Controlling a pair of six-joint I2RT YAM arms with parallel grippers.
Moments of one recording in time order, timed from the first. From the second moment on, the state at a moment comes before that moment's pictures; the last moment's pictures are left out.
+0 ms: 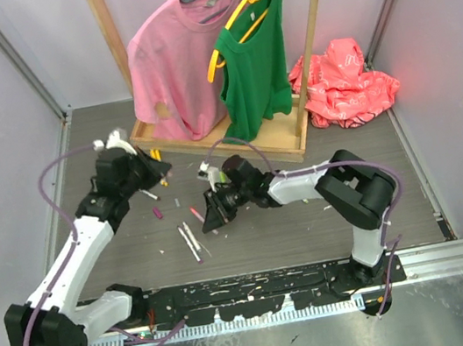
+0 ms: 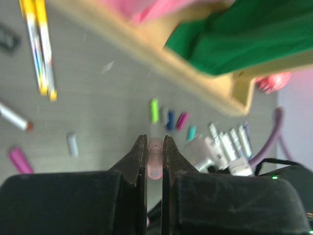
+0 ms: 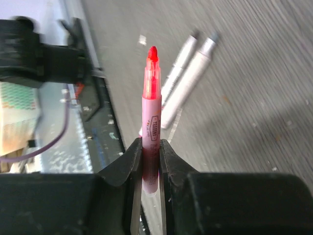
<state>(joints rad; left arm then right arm) -0.31 1.07 0.93 -0.27 0.07 -0.70 0.82 1.79 0.91 0.29 -0.77 0.47</state>
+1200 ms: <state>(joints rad) -0.38 1.62 0.87 -0.27 -0.03 -0.71 0.93 1.89 0.99 0.10 -0.30 0.70</state>
